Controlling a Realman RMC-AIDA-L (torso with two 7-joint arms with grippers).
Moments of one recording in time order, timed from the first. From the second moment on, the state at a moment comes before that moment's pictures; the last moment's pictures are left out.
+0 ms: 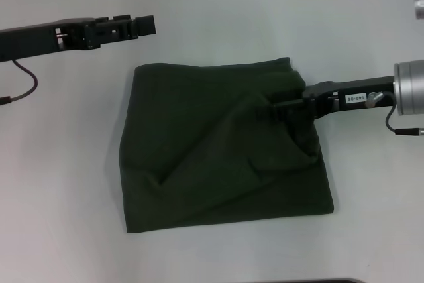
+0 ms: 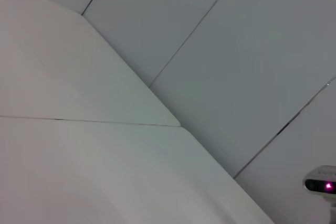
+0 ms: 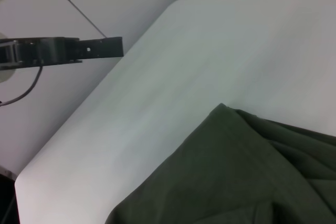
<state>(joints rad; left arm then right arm) -0.49 -2.16 -2.49 -1.00 -1.14 1.65 -2.07 0.59 2.05 -0.79 -0.52 -2.10 -1.48 1.83</state>
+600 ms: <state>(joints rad) -0.49 -2.15 -2.49 -0.99 -1.14 1.64 -2.06 0.62 2.07 -0.83 -0.52 -2.10 -1.47 1.80</state>
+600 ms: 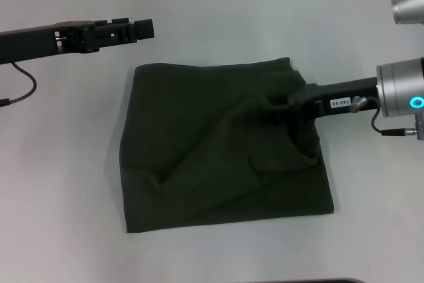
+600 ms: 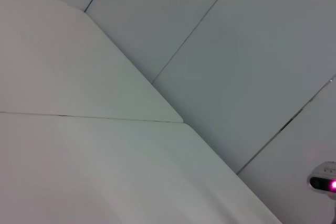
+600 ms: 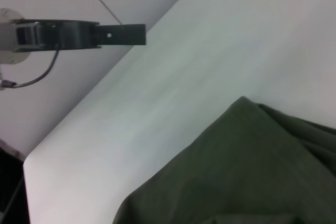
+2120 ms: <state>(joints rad) -0.49 -2.16 -2.49 -0.92 -1.16 1.64 -2.05 0.41 1.99 -0.78 -0.61 -2.26 -1.79 1.69</state>
